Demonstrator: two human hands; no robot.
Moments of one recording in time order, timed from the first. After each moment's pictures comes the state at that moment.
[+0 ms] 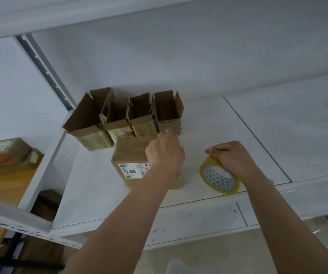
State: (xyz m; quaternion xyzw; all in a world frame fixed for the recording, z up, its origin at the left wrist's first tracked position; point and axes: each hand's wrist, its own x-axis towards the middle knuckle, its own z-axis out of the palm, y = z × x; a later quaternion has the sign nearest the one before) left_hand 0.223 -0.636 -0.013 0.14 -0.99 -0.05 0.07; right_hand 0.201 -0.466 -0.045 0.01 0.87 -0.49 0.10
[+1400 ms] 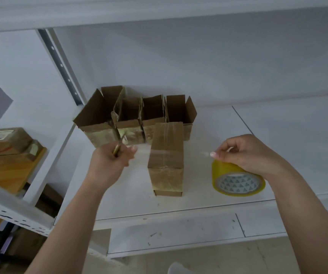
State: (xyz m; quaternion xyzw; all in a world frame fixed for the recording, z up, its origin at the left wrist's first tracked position) left_hand 0.296 -0.785 -0.008 0.17 -0.86 -0.44 0.19; right_hand 0.212 -0.482 0.019 -0.14 0.85 -0.49 0.14
